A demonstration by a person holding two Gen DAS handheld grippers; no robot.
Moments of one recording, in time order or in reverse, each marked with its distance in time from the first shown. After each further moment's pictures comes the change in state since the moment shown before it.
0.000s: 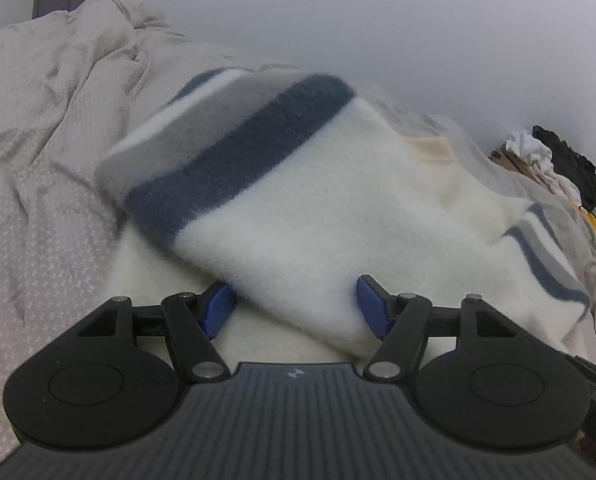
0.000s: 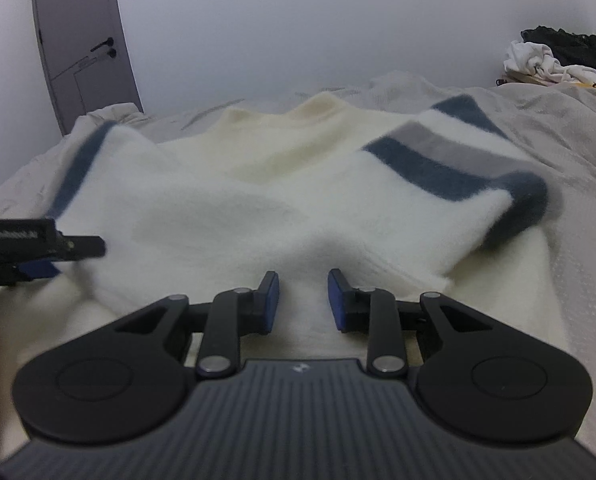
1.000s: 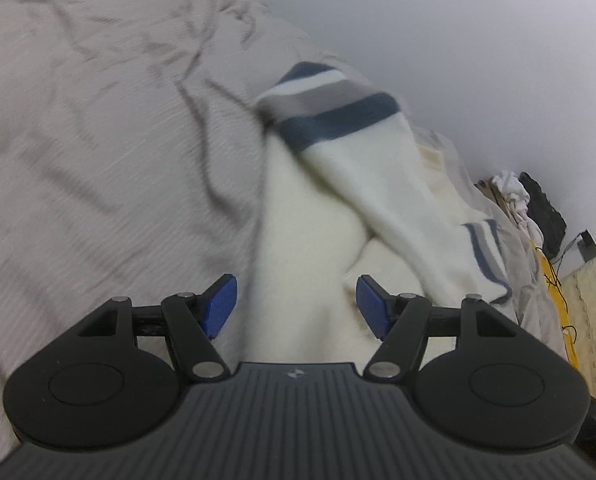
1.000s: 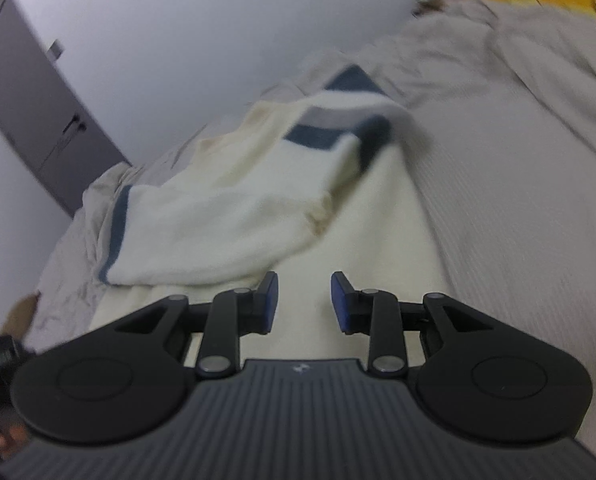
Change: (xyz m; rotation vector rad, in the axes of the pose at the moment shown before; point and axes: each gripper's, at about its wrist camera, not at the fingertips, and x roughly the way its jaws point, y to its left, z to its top) left arm -0.167 0.072 -0.059 -0.311 0.096 -0.056; right arm -0.138 -0.068 -0.021 0.427 0.079 0.046
